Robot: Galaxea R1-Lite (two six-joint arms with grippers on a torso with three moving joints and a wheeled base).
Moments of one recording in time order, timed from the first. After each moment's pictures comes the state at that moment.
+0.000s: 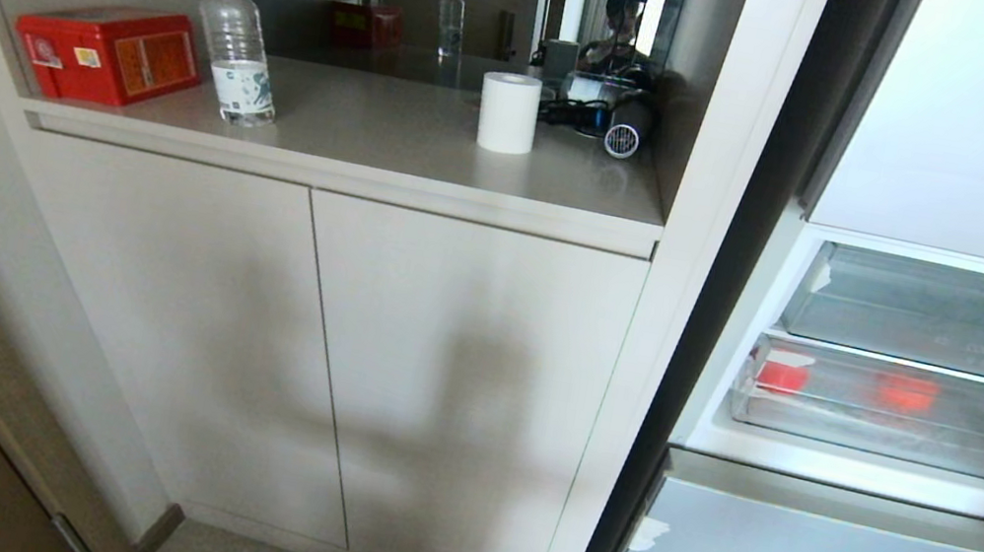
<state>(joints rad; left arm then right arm) 0.00 0.00 0.00 0.01 0.00 0.01 0.00 0.13 -0.18 0.03 -0.01 -0.03</state>
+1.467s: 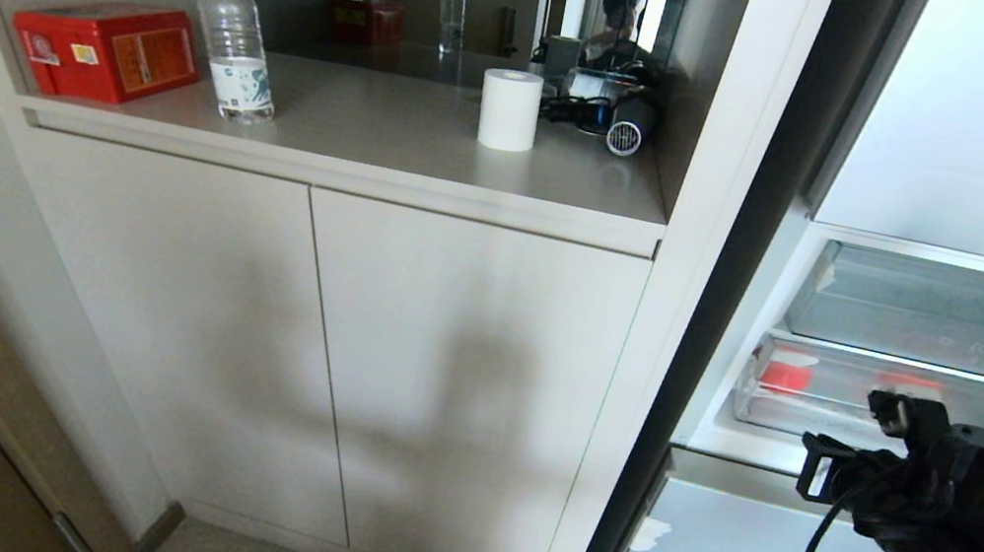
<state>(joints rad) 0.00 0.00 0.00 0.01 0.00 0.01 0.02 1.99 -0.44 -1.31 -0.07 0.00</state>
